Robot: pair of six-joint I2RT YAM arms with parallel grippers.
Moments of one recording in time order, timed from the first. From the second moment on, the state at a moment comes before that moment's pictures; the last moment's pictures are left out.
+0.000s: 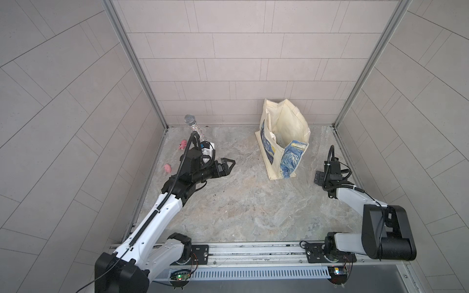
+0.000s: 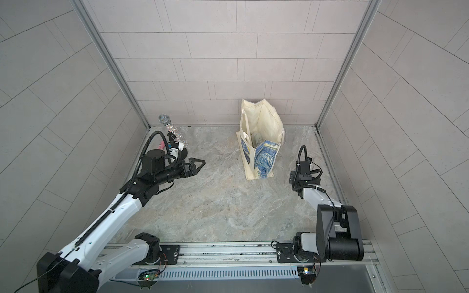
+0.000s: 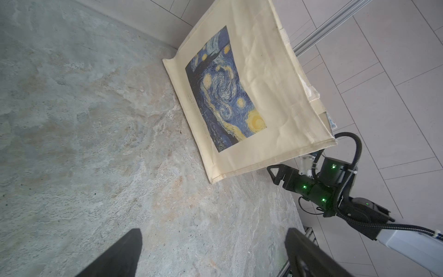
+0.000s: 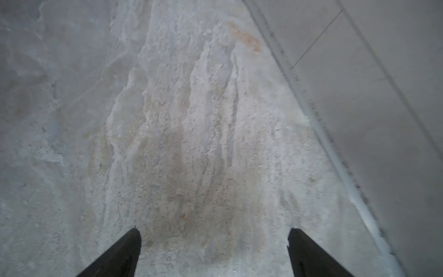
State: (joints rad) left arm -0.31 1.01 0.82 -0.29 0.44 -0.57; right arm -0.10 1.35 0.53 -0.02 0.35 0.18
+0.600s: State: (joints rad) left arm -0.30 0.98 0.77 -0.35 0.33 -0.51; right arm 0.01 1.59 0.23 0.95 0.34 0.03
